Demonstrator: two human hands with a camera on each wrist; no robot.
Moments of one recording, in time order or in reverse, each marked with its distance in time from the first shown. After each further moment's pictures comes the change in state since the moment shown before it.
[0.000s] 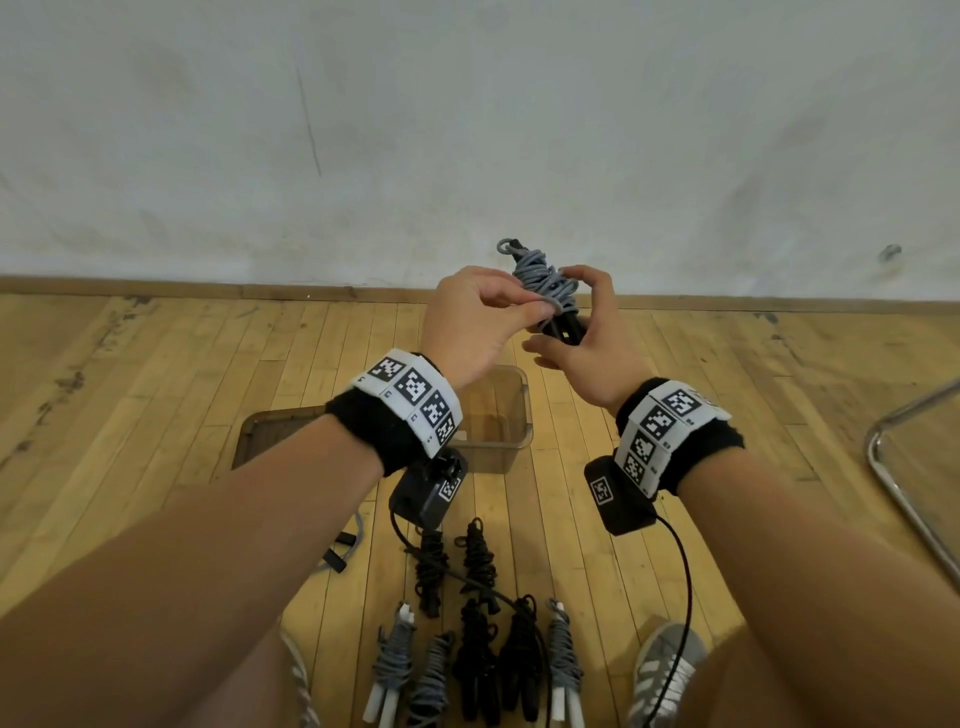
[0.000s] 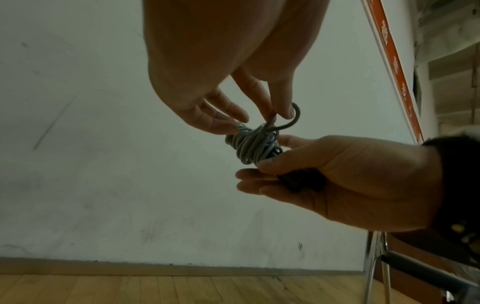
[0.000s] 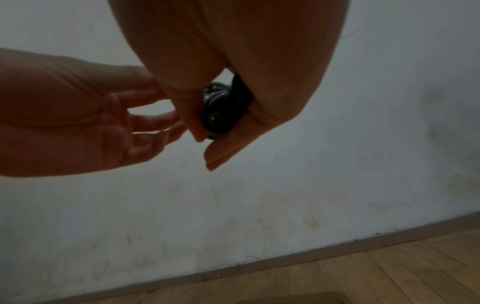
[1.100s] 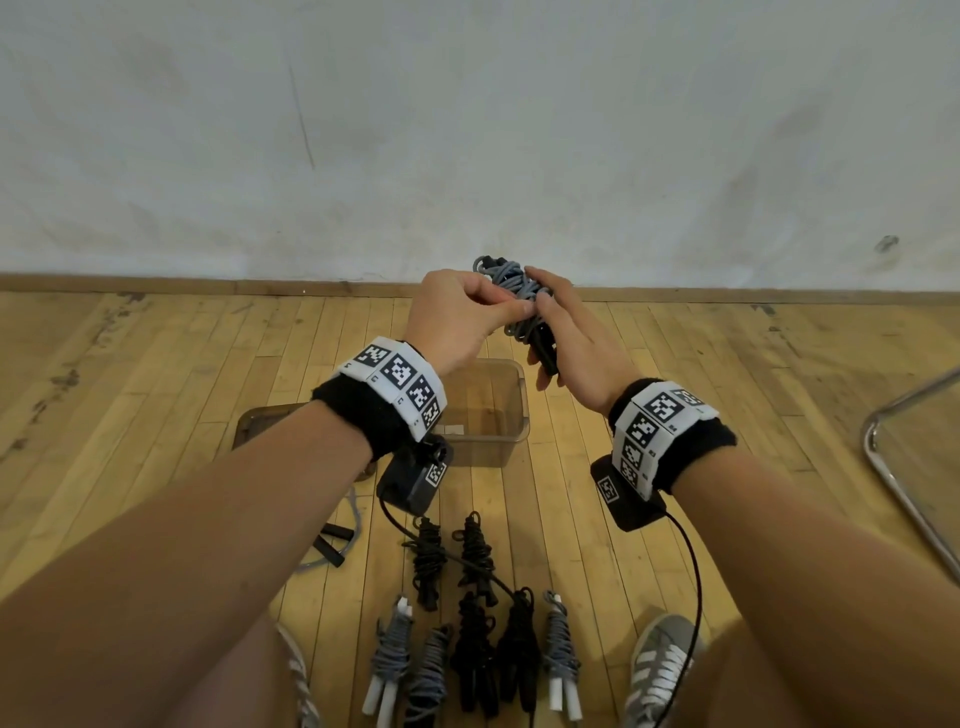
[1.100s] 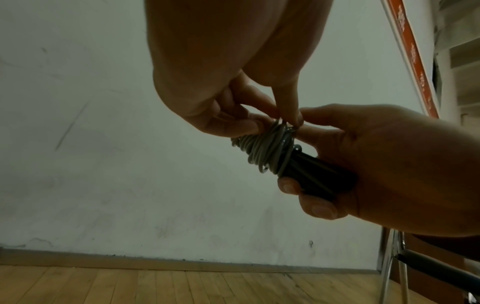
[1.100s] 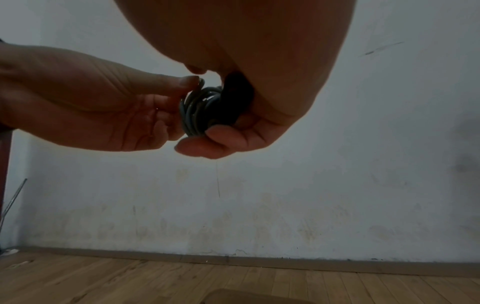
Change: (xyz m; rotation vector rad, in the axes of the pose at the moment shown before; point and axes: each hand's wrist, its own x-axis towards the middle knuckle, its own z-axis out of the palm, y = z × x) left_hand 0.005 -0.008 -0.007 0.071 -0.021 -0.099; right_hand -0.011 -0.010 0.004 -0.076 -0.086 -0.029
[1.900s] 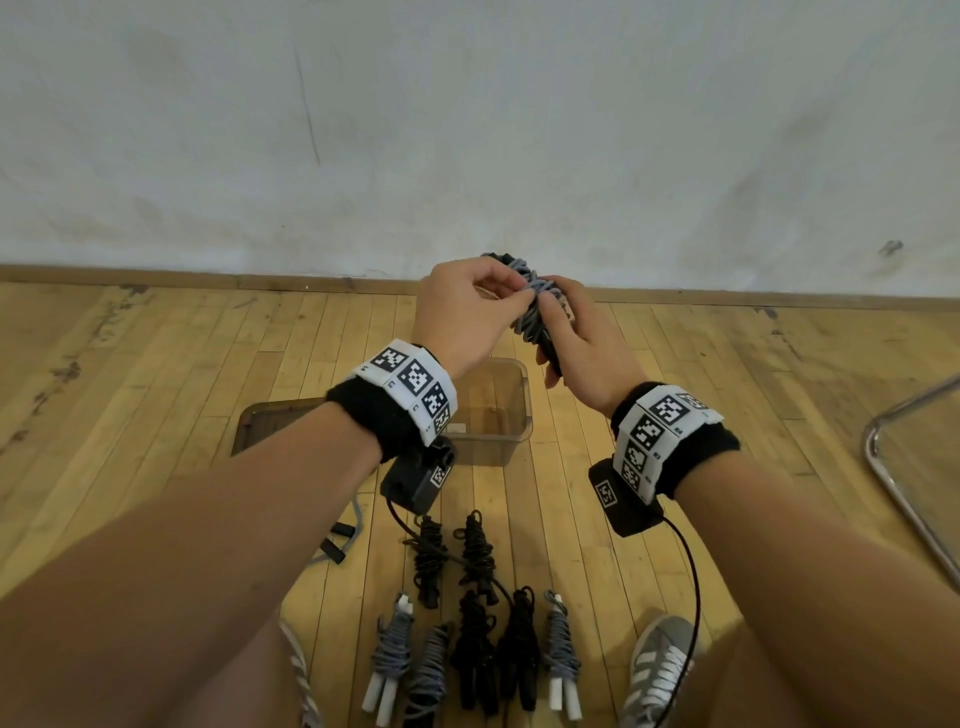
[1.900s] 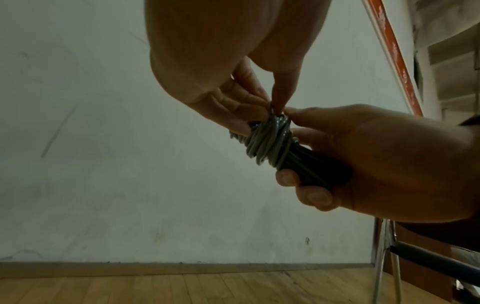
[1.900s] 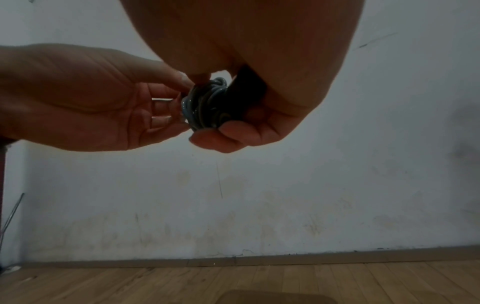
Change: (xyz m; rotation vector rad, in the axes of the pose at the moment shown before) left_hand -0.003 0.005 0.003 0.073 0.125 0.135; right_hand 0.005 0.006 0.005 -0.053 0.070 0.011
